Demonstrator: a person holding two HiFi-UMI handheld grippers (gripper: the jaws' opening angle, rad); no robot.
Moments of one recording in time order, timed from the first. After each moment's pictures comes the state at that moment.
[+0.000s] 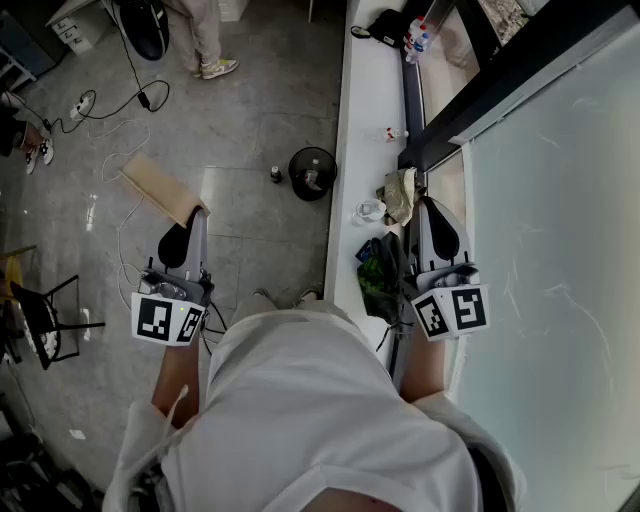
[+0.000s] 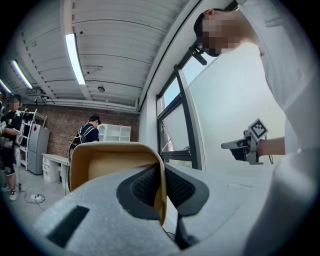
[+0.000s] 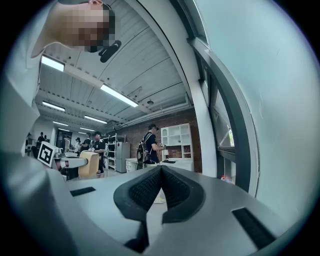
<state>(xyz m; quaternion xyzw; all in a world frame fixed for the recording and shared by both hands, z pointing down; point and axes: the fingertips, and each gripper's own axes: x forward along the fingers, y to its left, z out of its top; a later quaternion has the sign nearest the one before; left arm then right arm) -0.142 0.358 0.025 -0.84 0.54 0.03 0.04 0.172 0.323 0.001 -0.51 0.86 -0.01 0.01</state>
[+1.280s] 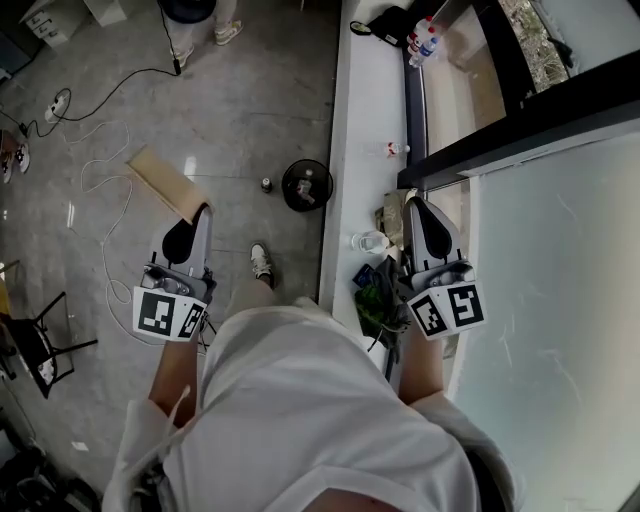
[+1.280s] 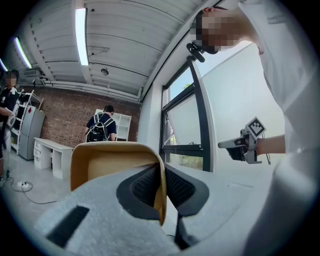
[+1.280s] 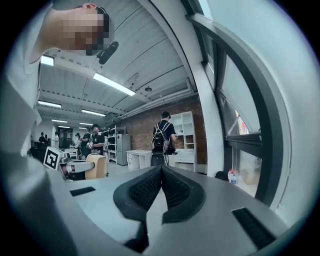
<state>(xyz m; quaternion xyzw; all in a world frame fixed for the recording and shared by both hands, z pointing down) -0.178 0.188 0.076 -0.86 0.51 0.03 -0.02 0.115 0.165 0.033 -0.50 0.86 -0.05 -0.03</state>
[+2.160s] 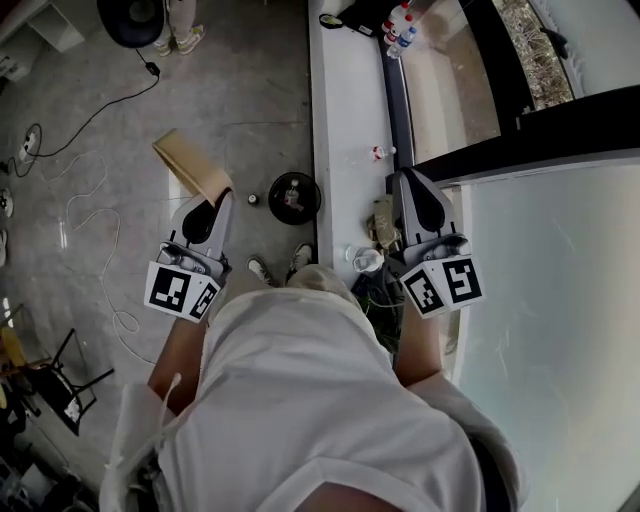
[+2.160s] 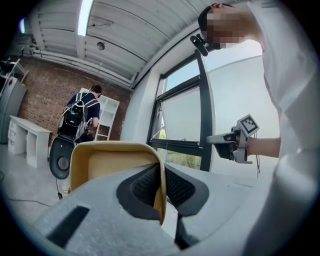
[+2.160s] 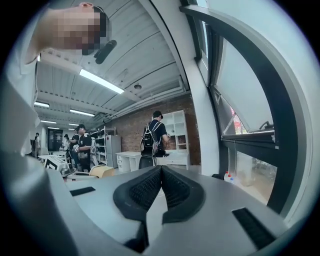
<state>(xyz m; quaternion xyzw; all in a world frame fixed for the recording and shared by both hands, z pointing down) -0.119 0.018 0.097 -0.90 0.42 0.02 -0.07 0.116 0.013 0.021 -0.54 0.84 -0.06 -0.03</state>
